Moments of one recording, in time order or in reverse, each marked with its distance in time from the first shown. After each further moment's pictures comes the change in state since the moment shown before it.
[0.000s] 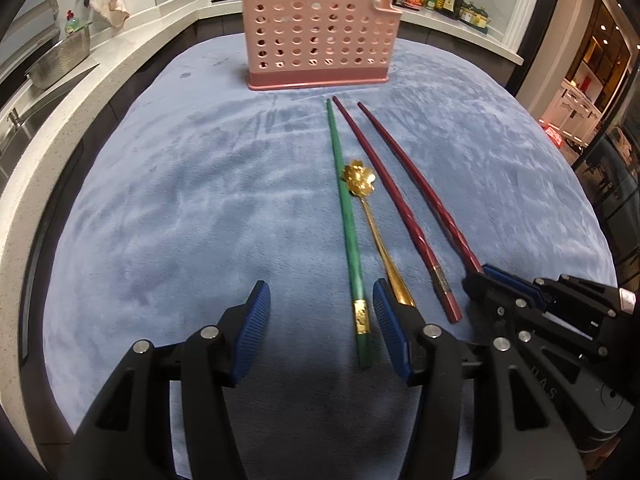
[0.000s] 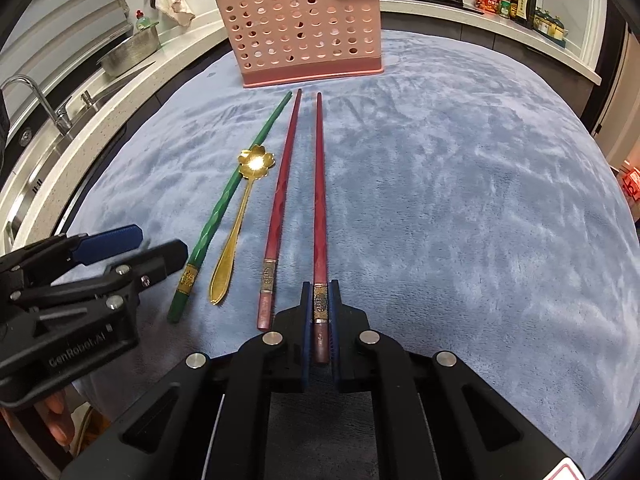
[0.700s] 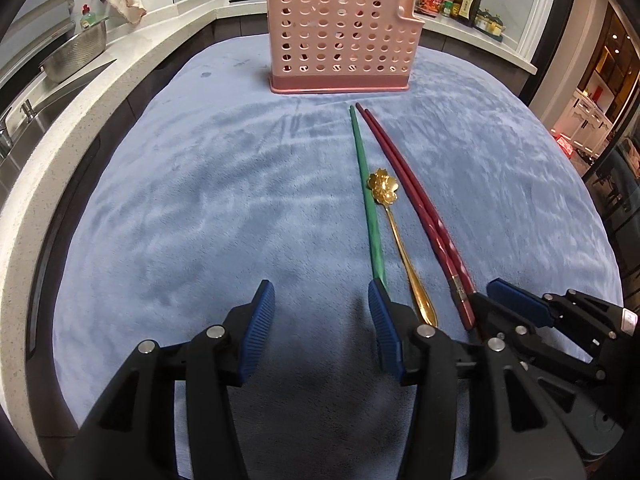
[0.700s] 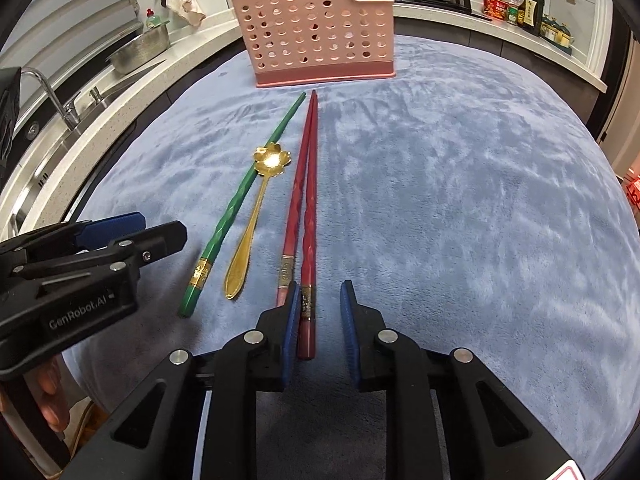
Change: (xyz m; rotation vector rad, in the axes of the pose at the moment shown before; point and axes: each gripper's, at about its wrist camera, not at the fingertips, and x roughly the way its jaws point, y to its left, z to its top) left arm -0.006 0.013 0.002 -0.043 -0.015 0.040; right arm -0.001 0.009 -0.004 -0.030 -0.010 0.015
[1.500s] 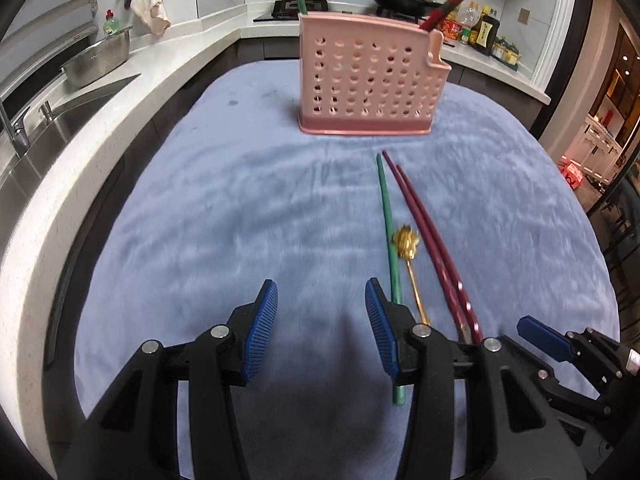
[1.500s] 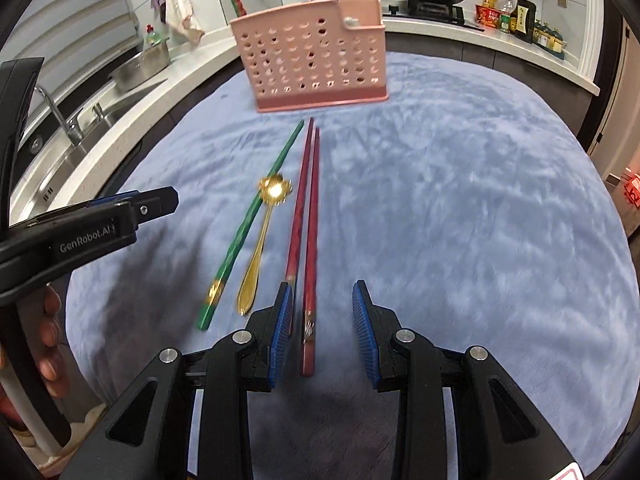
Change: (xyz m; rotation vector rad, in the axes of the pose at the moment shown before) left arm -0.016 0.017 0.019 -0.053 -0.071 0.032; right arm -0.025 -0.003 0.006 0.023 -0.042 0.005
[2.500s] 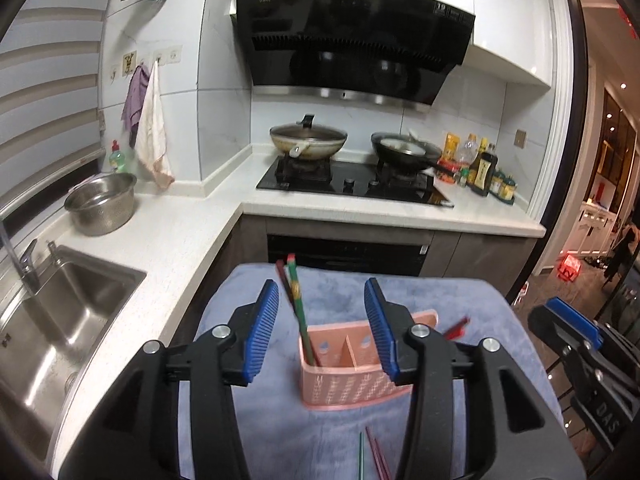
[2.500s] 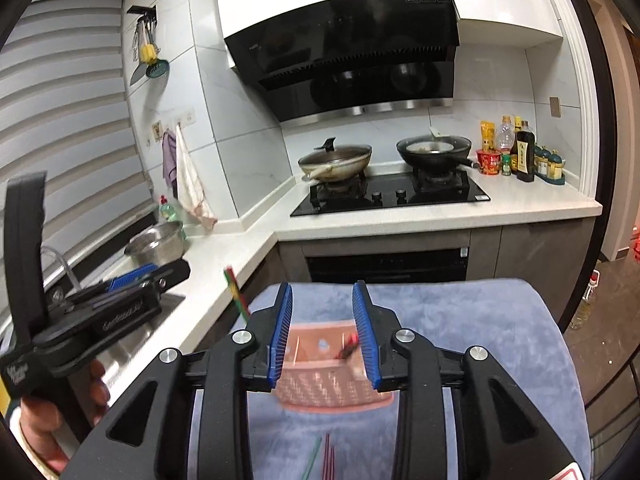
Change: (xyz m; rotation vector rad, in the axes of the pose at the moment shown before) left arm -0.096 0.000 0.242 -0.027 -0.435 0.011; right arm -0.109 -0.011 0.244 0.041 -0.525 0.062
